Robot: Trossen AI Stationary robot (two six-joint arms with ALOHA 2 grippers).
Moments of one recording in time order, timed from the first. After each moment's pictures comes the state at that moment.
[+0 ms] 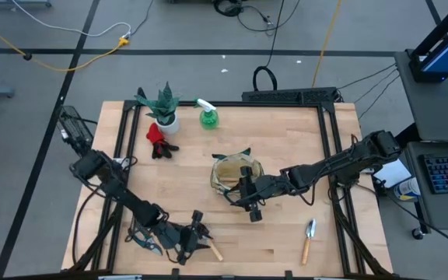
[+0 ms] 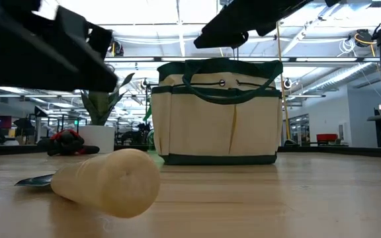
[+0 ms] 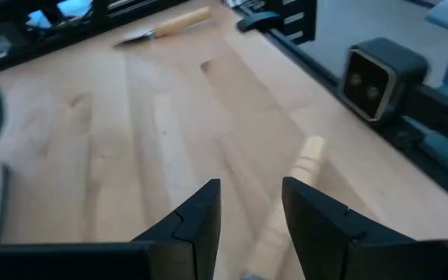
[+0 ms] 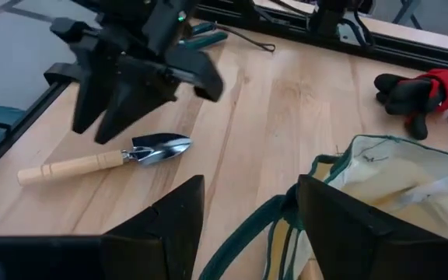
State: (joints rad) left arm -0.71 1.87 0.77 0.63 -0.39 0.02; right arm 0.29 1.56 0.97 0.10 0.13 -0.04
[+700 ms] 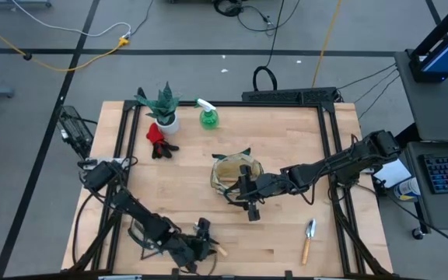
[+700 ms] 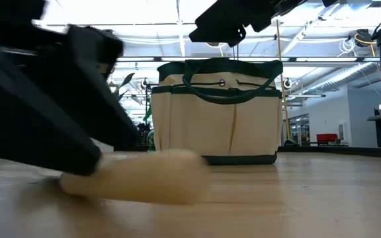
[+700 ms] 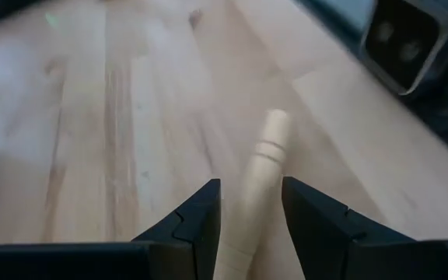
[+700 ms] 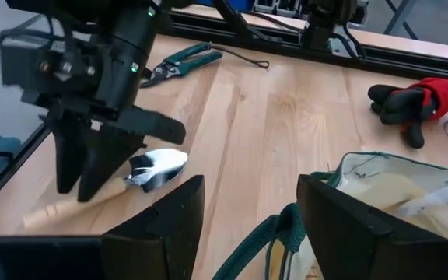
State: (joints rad) left arm -0.73 2.02 1.03 0.32 -0.47 -0.06; right arm 0.29 1.56 0.97 0.15 0.13 0.00
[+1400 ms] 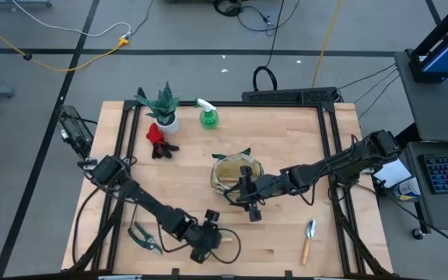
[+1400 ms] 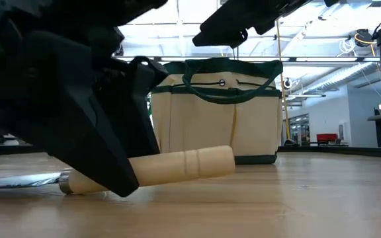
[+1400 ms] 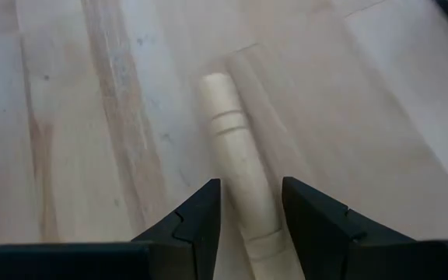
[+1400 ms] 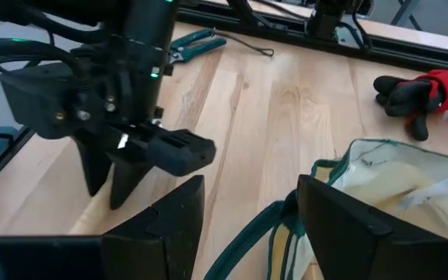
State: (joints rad) left arm -0.59 2.02 1.19 -0.08 -0.23 -0.10; right arm 0.30 1.56 0.97 0.11 0.13 -0.02
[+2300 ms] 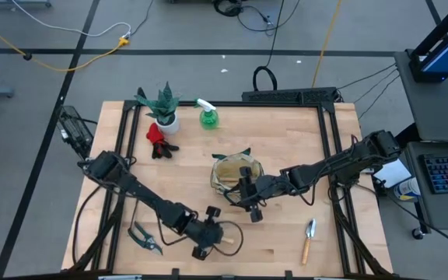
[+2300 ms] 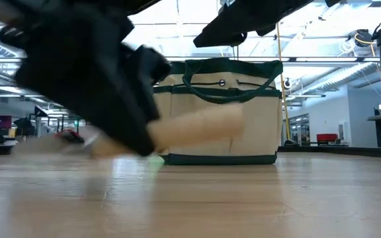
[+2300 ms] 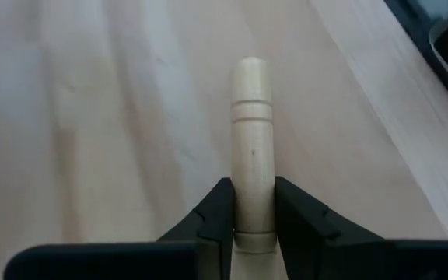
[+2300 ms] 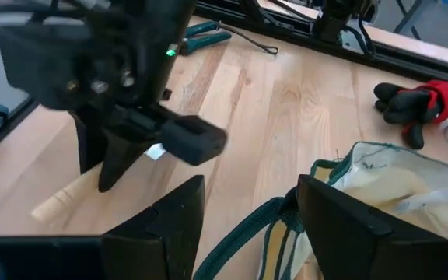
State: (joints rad) left arm -0.54 1.97 1.19 -0.09 -0.17 -0.14; right arm 0.30 1.56 0.97 0.10 0.13 -0.10
